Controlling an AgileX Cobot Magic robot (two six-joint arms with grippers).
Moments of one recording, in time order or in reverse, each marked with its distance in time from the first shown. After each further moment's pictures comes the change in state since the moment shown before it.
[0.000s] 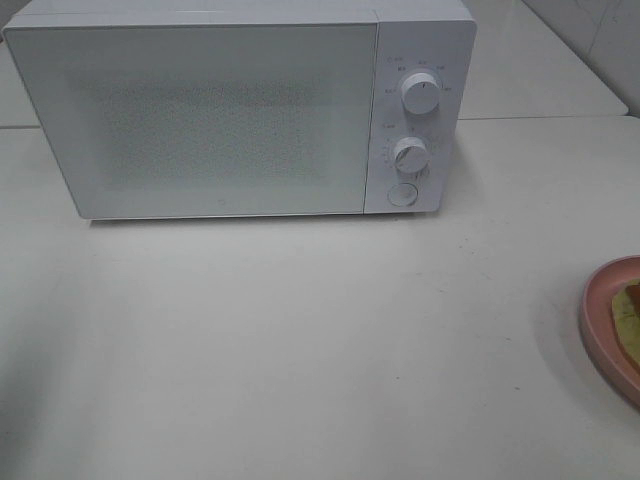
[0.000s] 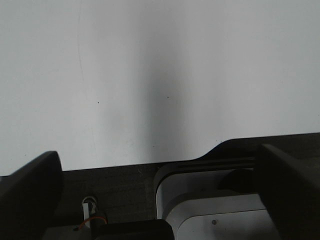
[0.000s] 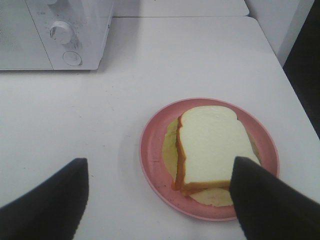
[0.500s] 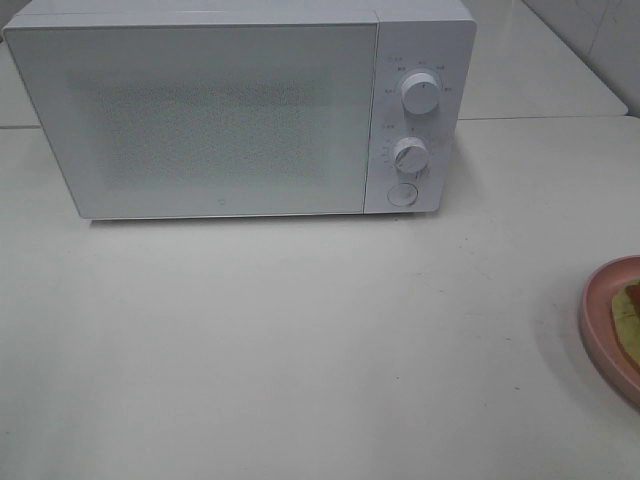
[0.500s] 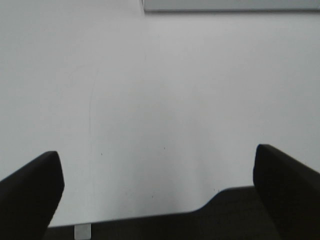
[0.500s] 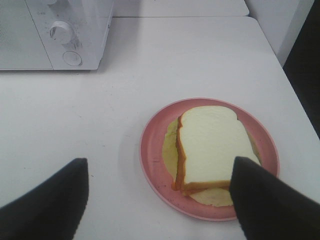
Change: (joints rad) left arm 0.000 -0.631 0.226 -0.004 -0.085 0.000; right arm 0.000 0.000 0.000 0.000 0.000 0.000
